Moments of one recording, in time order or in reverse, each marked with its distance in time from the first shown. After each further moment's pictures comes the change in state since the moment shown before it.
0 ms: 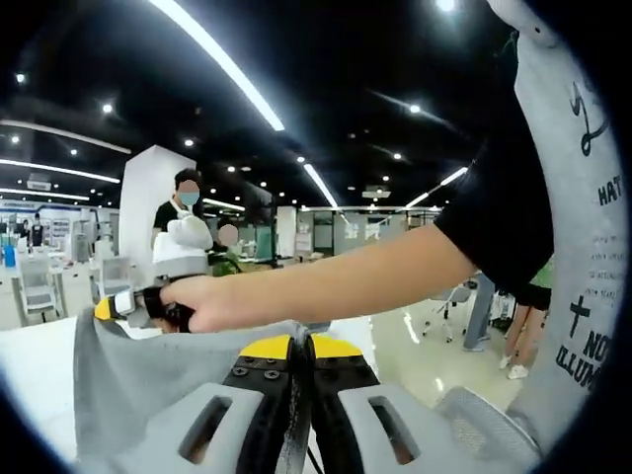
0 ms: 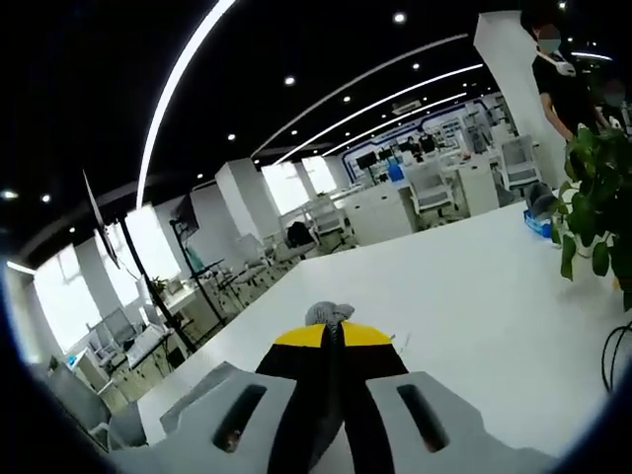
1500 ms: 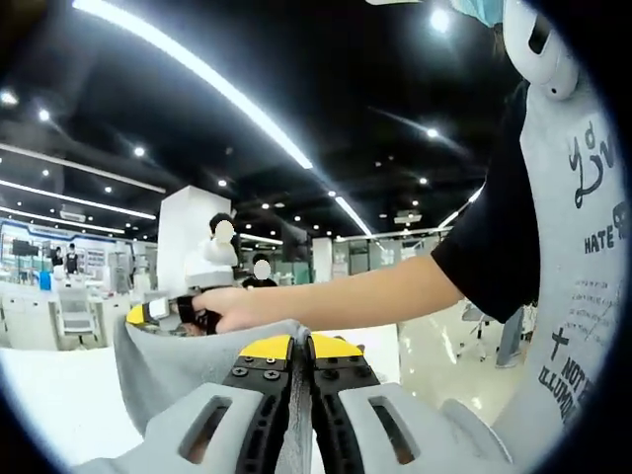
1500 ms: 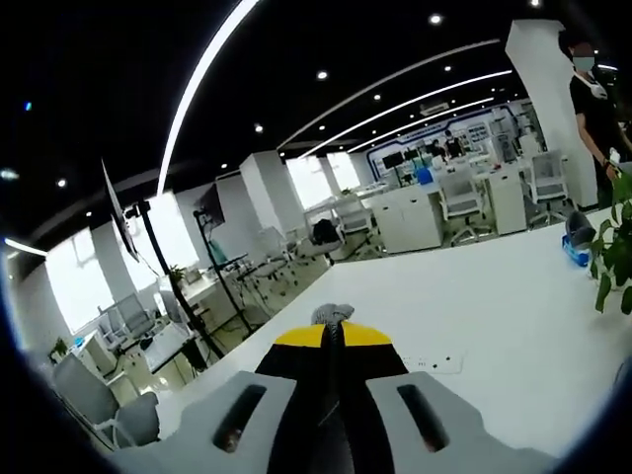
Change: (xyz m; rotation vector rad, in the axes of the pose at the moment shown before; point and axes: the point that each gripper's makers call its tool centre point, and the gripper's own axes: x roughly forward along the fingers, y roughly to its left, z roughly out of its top) left arm -0.133 0.018 0.066 0.048 -0.134 0.195; right arm 0.052 0.123 0.033 -0.065 0.031 0.101
